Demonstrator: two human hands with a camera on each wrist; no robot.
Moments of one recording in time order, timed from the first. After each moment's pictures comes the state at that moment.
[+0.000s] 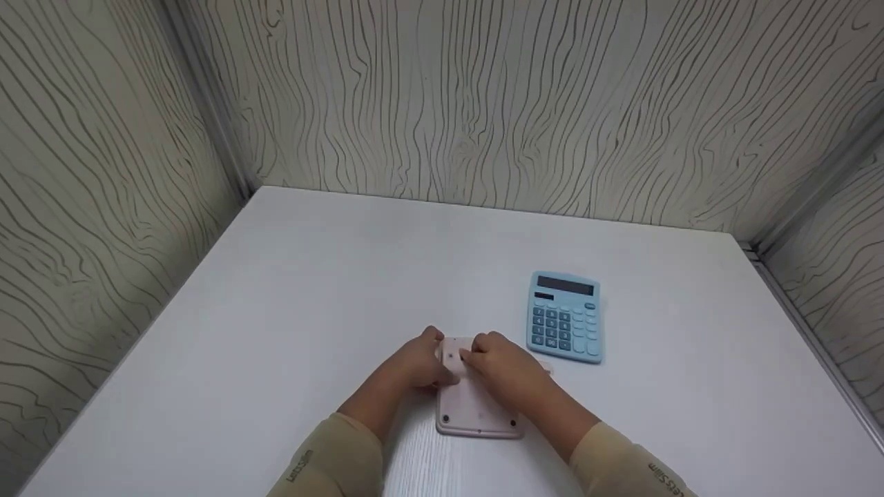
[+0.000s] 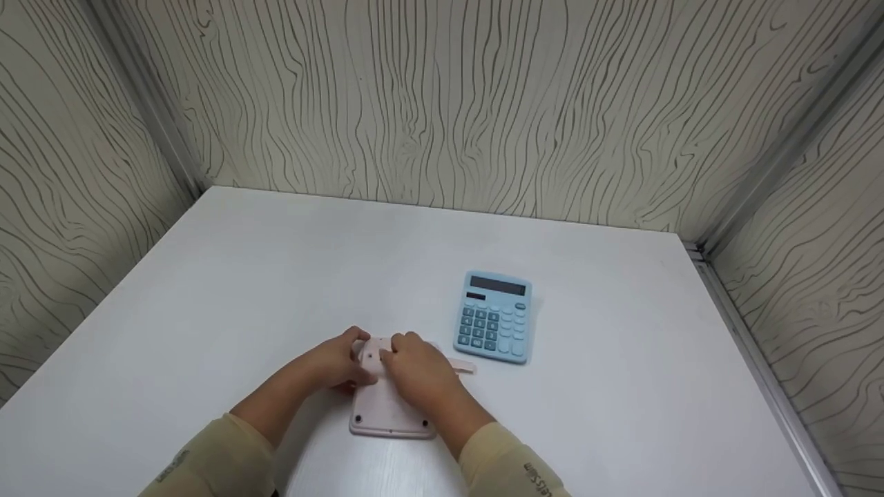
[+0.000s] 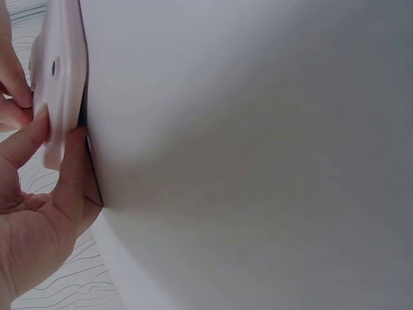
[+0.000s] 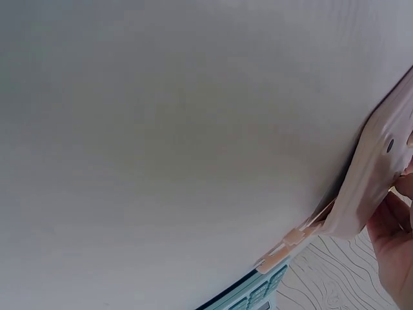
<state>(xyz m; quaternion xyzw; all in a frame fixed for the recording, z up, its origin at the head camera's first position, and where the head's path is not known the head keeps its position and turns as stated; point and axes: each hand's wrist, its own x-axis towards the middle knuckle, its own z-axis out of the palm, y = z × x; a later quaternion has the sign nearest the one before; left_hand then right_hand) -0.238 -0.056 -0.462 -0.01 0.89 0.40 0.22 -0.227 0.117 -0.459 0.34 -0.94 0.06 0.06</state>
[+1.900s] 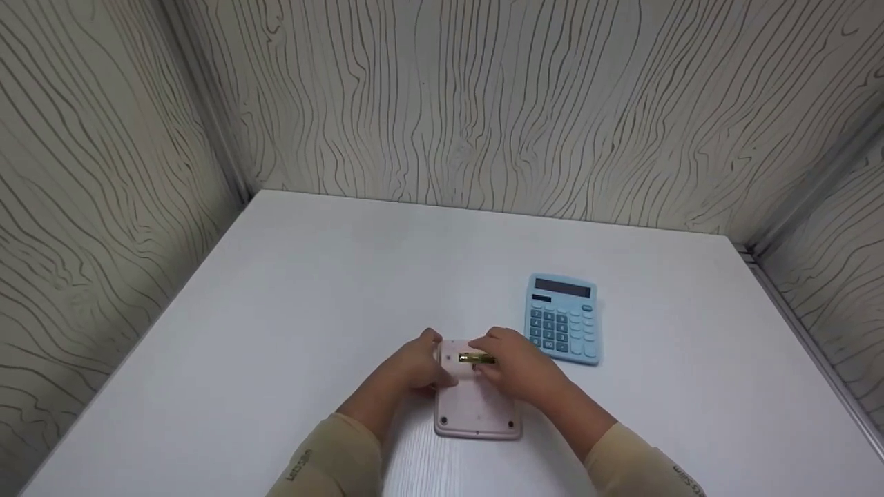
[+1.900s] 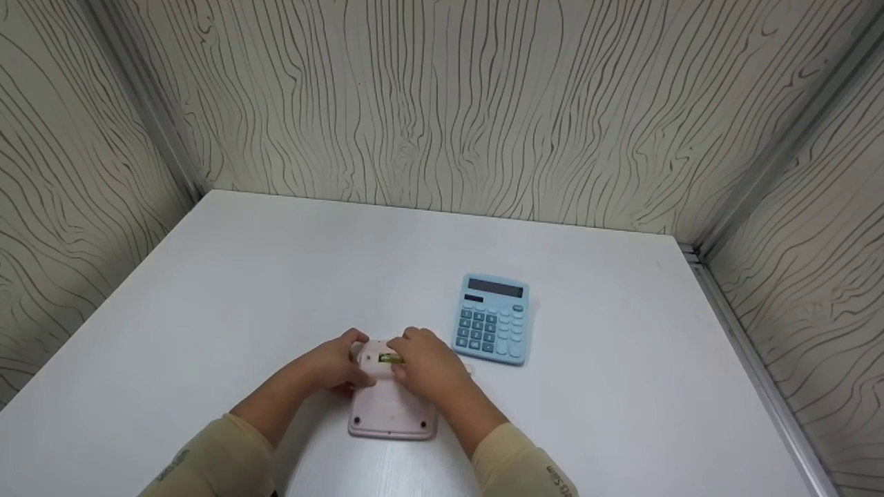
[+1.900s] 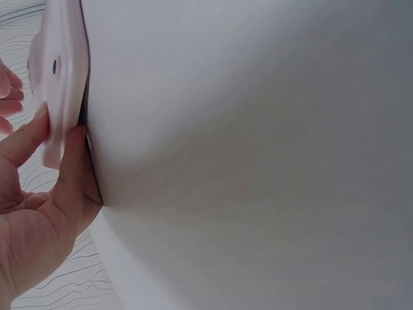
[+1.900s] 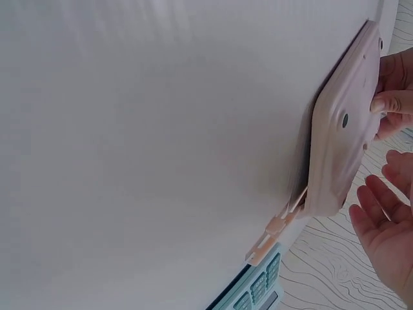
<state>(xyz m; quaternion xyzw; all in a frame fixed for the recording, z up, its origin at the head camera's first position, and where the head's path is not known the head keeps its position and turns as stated) -0.239 -0.055 -0.462 -0.01 0.88 0.41 0.22 -0.225 0.128 -0.433 0.25 -0.96 0.15 -0.05</state>
